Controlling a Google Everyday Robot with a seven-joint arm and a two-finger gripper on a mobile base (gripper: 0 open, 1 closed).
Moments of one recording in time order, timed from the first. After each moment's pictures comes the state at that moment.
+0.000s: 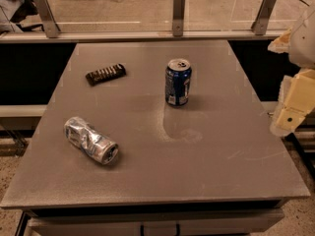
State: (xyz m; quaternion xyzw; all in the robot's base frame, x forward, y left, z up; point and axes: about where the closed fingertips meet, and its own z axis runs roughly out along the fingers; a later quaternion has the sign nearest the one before) arm 0.438 -0.217 0.976 -0.60 0.78 -0.03 0.16
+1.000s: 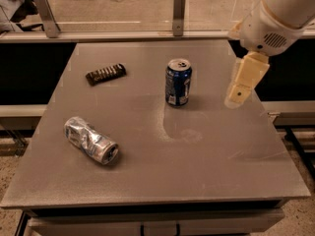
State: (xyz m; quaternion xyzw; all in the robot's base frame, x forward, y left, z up) arm 0.514 -0.164 0.965 -0.63 0.75 -0.01 0.21
